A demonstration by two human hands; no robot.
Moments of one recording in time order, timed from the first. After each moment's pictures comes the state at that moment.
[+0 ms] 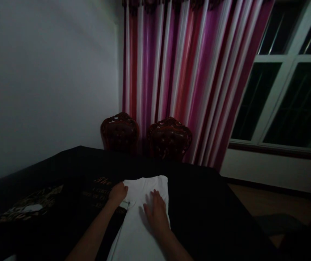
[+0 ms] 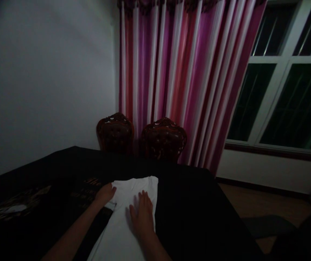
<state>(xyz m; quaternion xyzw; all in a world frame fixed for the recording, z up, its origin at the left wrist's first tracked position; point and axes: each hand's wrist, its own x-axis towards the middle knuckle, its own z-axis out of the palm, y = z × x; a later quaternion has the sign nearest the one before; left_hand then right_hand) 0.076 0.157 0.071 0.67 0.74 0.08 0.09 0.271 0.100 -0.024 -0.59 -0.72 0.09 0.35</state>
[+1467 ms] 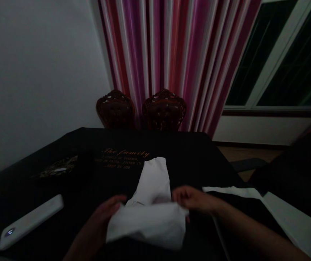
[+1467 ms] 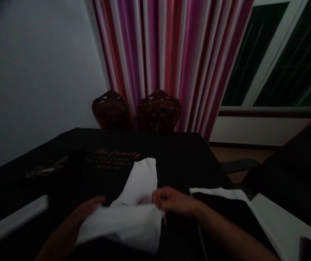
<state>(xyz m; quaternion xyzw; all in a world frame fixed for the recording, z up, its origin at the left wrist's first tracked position) 0.063 -0.116 0.093 0.50 0.57 0.35 0.55 0.401 -0.081 0.084 -0.30 -0.59 0.73 0.19</state>
